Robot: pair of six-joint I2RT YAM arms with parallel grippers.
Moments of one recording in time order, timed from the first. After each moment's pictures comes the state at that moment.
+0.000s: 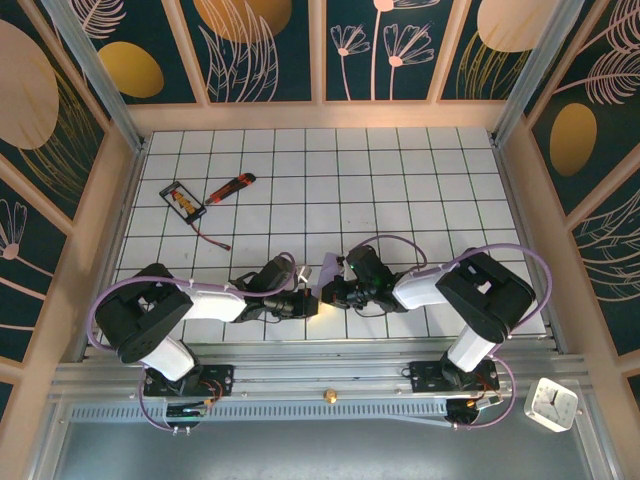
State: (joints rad) left arm -0.85 1.58 0.48 0.22 0.41 -0.88; right arm 0.81 1.65 0.52 0.33 -0.46 0.97
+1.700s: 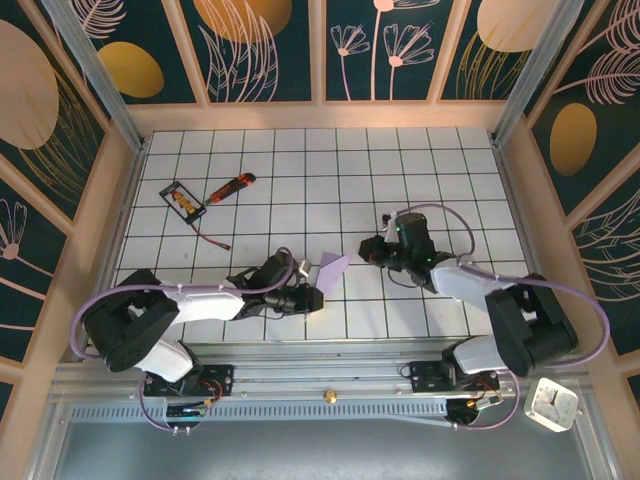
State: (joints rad) left arm -0.86 1.49 0.54 0.13 0.37 -0.94; right arm 0.49 1.36 0.54 0.14 -0.39 0.73
